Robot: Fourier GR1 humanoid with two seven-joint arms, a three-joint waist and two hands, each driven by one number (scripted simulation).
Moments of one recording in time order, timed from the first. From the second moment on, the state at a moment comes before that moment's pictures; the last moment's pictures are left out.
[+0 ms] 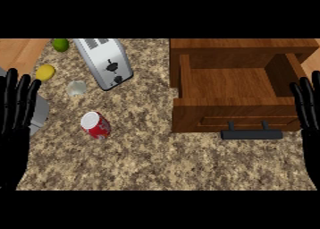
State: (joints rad) left arm -0.01 0.13 -0.01 -2.10 -0.02 0.01 -0.03; right arm 0.01 -0.10 -0.01 -2.10 0.00 0.01 0.01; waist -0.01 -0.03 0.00
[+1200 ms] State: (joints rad) left arm 0.09 0.01 -0.02 -2.14 -0.23 0.40 0.42; right arm 0.09 -0.07 -0.09 -2.05 -0.03 -0.03 0.17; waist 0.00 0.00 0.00
